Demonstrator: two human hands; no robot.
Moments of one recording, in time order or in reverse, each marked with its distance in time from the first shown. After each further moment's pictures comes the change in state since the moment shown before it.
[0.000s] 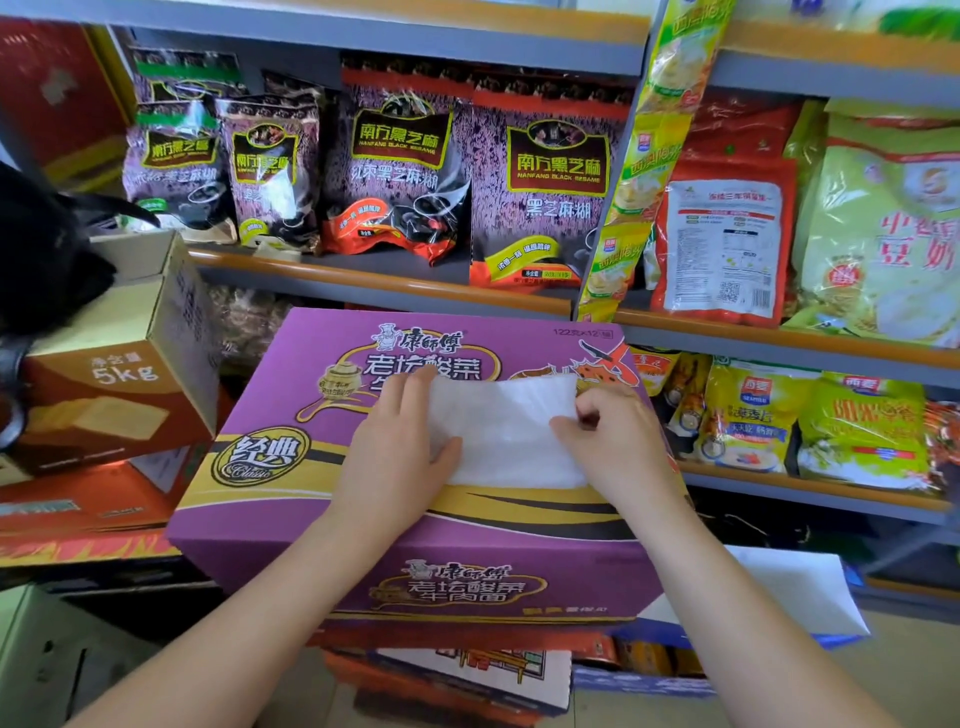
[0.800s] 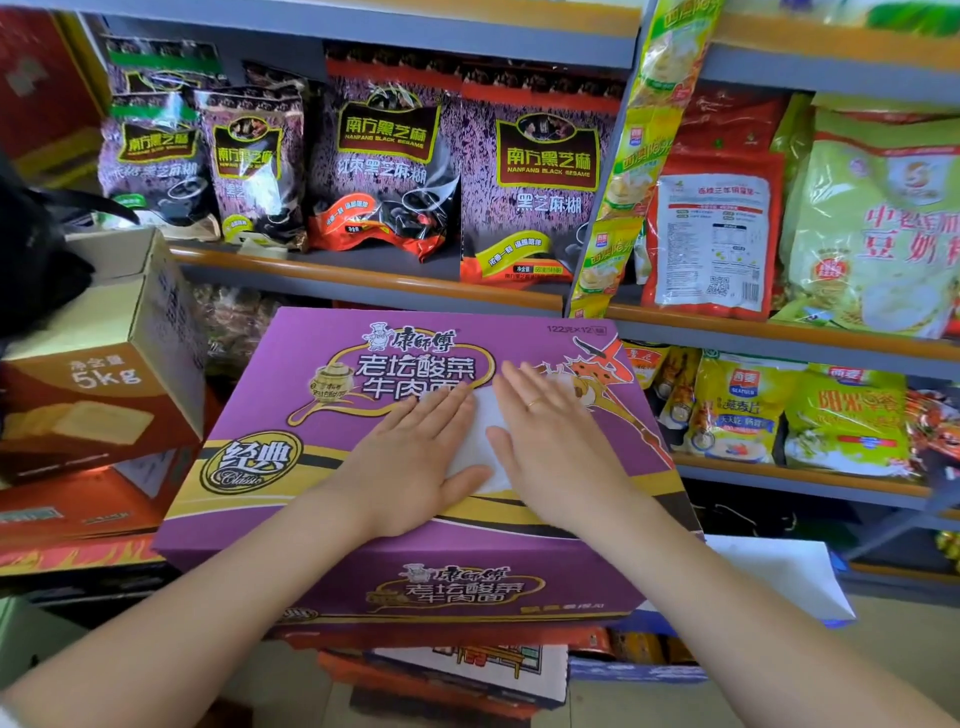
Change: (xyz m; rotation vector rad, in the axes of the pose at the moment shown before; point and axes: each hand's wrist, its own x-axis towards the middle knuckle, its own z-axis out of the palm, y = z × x) left_hand 0.012 -0.019 0.011 0.334 -0.440 0.339; right_hand -0.009 -0.031 0.017 -0.514 -0.290 -0.348
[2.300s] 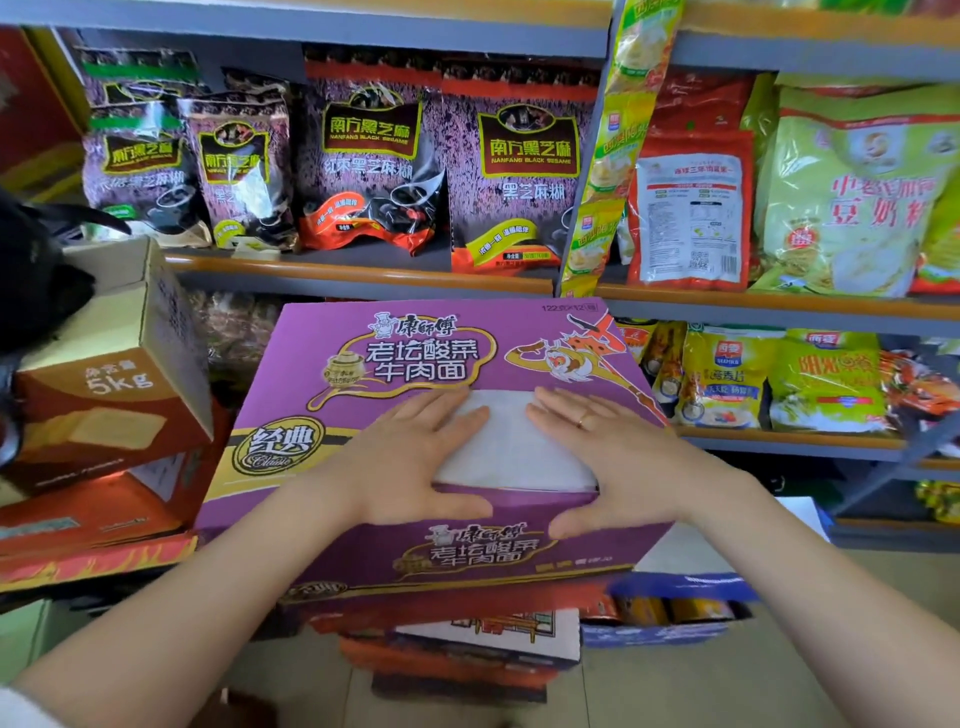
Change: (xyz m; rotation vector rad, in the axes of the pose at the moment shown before) left_hand -0.027 -0.007 -0.021 0.005 -0.168 0.138; right_hand -0.046 0.042 -0.012 -0.067 -0.334 -0.192
